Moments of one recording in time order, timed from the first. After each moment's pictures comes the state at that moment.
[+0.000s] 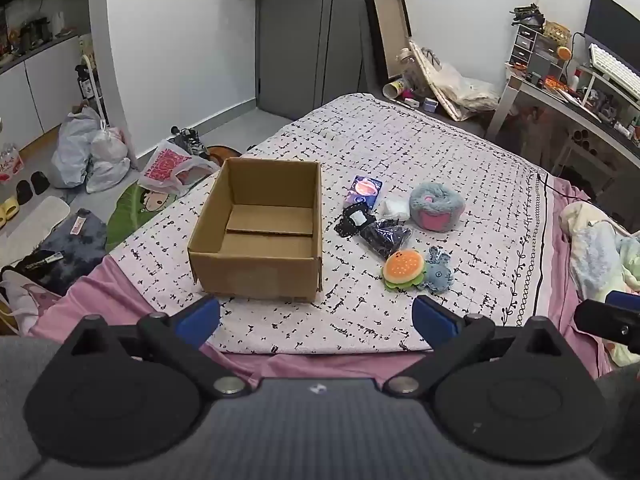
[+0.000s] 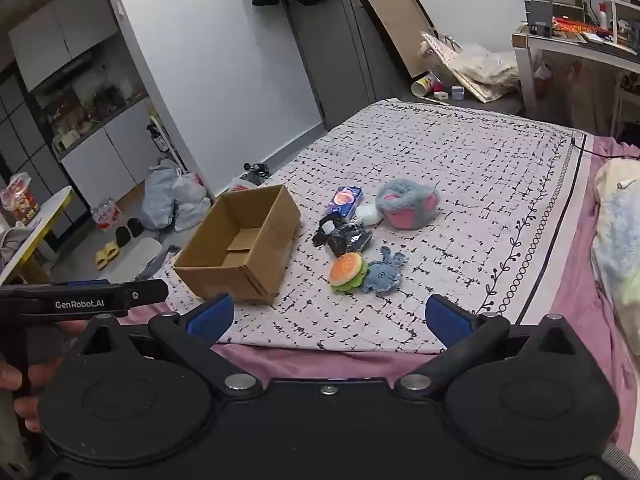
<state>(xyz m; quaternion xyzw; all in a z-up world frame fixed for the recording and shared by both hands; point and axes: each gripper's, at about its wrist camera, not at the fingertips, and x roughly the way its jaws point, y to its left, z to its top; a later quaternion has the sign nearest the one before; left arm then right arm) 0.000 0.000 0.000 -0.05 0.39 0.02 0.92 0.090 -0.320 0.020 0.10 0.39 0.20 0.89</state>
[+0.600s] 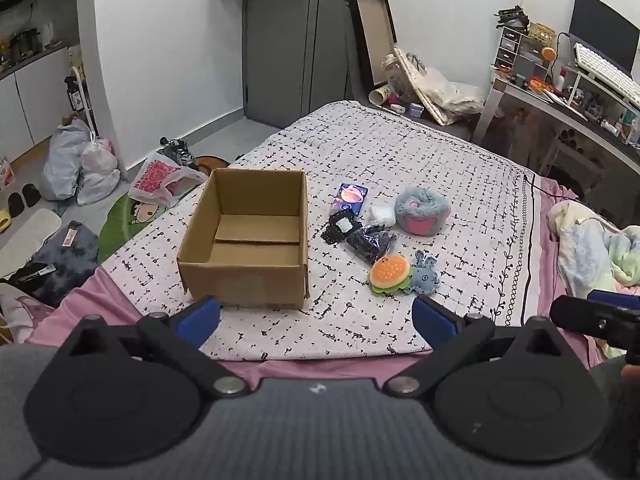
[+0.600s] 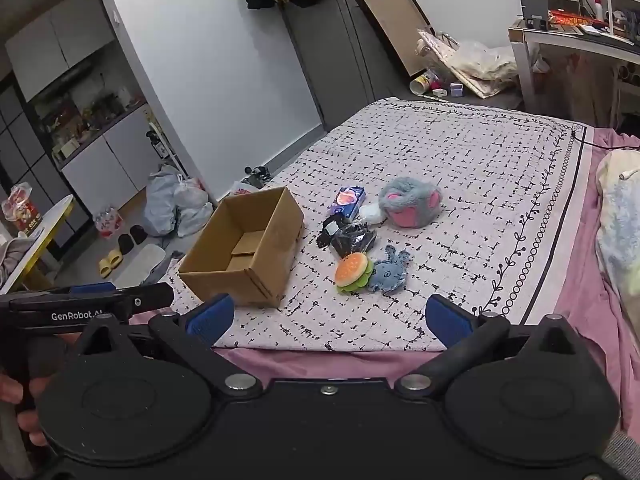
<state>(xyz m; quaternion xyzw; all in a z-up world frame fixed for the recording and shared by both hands) -0.004 -0.008 0.006 -0.03 0.38 0.01 0.92 0.088 -0.318 0.020 0.12 0.40 0.20 0.89</state>
